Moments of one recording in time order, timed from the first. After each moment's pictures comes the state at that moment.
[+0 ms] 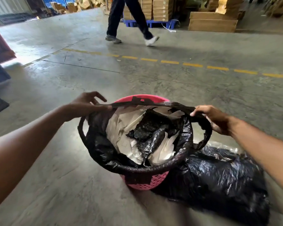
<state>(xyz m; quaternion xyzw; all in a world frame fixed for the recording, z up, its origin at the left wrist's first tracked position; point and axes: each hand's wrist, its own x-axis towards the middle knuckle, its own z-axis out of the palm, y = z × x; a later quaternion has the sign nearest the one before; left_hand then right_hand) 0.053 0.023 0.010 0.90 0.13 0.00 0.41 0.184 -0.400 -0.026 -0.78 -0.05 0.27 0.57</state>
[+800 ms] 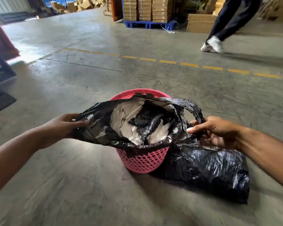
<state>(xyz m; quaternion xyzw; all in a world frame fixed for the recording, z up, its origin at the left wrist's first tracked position) -0.099 0.008 0.009 0.78 0.19 -0.05 0.60 0.057 -0.433 0.016 -0.70 -0.03 0.39 0.60</state>
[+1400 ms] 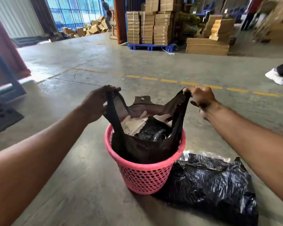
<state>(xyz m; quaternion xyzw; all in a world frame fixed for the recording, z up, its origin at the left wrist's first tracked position) 0.013 -0.039 0.093 0.65 0.10 0.08 0.75 0.137 -0.352 0.097 -0.76 -0.04 -0.01 0.65</state>
